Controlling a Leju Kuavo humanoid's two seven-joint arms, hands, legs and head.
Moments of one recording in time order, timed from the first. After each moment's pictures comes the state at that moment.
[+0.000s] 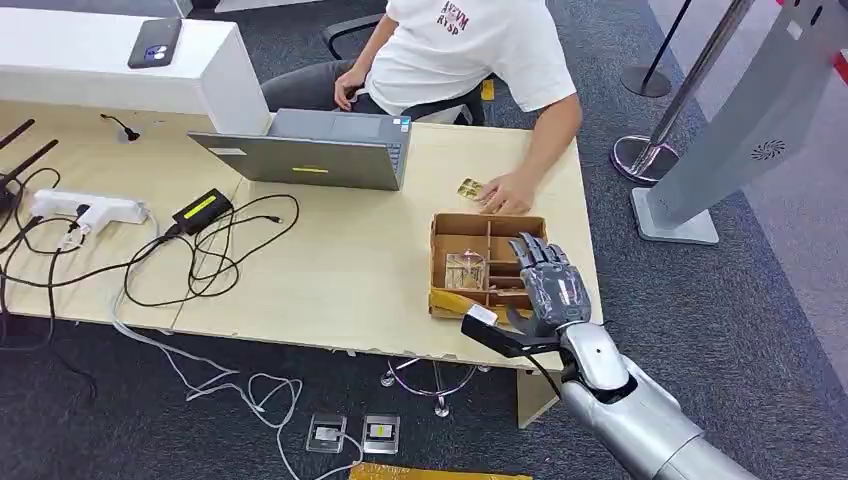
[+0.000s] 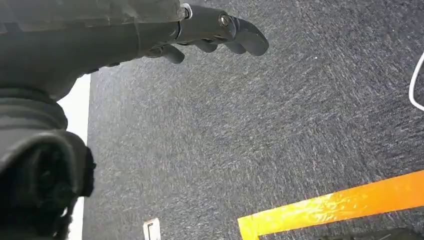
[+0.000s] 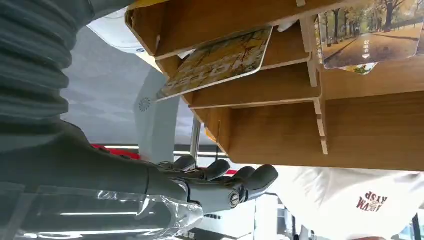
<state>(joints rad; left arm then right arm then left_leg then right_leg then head) -0.12 0.05 -1.21 -0.32 0.51 0.62 0.05 -0.65 -0.29 0.95 -1.03 0.84 -0.27 0.25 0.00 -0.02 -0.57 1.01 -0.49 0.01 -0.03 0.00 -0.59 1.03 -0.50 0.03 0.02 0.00</state>
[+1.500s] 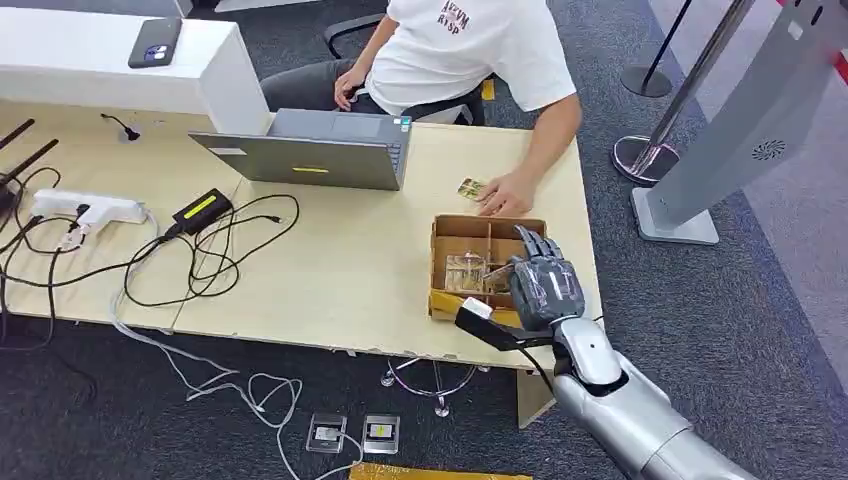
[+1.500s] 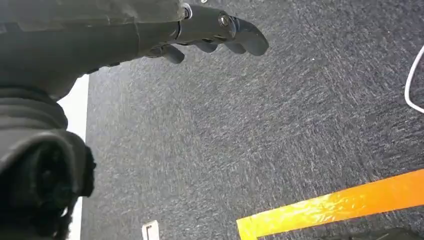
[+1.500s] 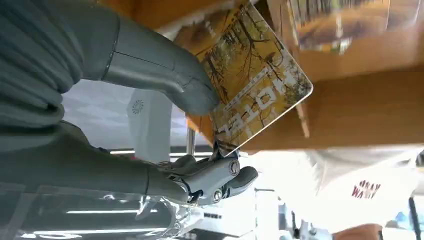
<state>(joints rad) -0.12 0.05 -1.21 -0.32 0.49 0.63 0.05 -0.67 -0.24 0.94 -0.97 0.82 -0.34 0.23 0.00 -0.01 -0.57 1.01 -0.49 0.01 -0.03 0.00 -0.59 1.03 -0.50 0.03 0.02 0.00</state>
